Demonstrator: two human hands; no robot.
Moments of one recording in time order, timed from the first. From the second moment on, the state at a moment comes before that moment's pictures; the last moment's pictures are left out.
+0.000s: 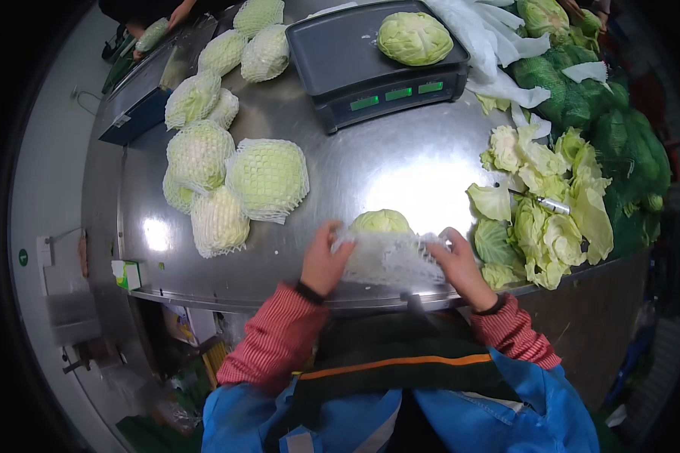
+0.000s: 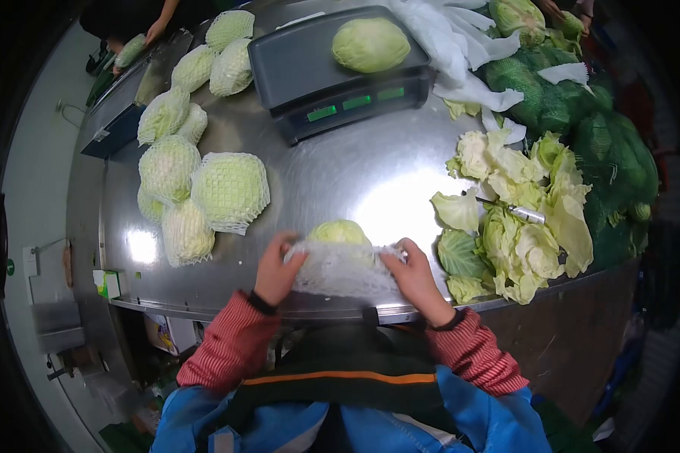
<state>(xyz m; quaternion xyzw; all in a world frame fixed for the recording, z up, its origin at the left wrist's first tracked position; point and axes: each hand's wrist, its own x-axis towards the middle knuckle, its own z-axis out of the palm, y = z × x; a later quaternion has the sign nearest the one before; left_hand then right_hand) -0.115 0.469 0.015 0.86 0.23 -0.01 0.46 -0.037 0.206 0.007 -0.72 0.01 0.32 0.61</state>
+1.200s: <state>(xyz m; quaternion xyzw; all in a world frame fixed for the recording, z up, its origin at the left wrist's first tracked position) -0.166 0.515 -0.015 0.88 0.29 -0.08 0.38 0.235 0.150 0.025 -0.95 -0.21 -0.21 0.05</state>
